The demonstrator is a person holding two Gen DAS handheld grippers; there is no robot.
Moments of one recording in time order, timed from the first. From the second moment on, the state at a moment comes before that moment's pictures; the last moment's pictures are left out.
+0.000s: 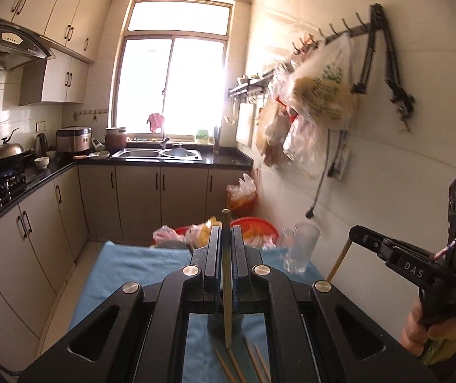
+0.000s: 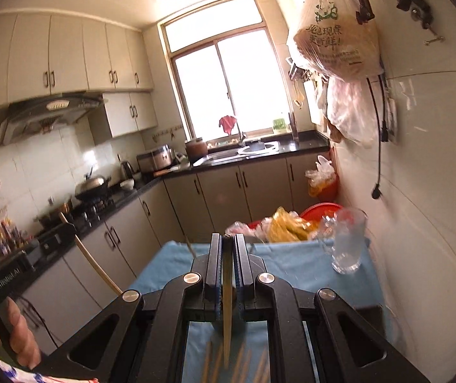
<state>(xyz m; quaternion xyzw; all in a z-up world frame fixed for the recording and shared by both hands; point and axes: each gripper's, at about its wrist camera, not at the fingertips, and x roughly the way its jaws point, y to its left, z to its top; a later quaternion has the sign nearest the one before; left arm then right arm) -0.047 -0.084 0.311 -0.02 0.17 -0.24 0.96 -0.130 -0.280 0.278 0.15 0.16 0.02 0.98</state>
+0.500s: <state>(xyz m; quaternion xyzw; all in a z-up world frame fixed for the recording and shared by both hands) 0.089 -0.144 0.258 -0.03 0.26 -0.23 0.94 0.000 -0.270 0.239 0.14 0.21 -0.01 0.97</state>
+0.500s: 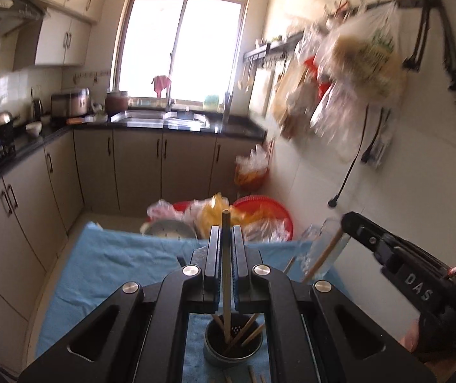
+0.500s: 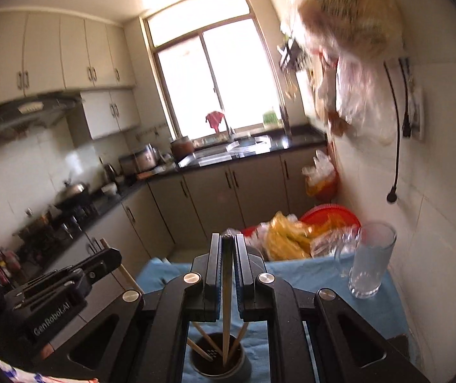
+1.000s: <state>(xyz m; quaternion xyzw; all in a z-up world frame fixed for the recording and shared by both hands) 0.099 -0.126 0.225 -0.04 0.28 -0.20 0.94 0.040 -0.293 0.195 0.17 0.27 -0.03 0.95</state>
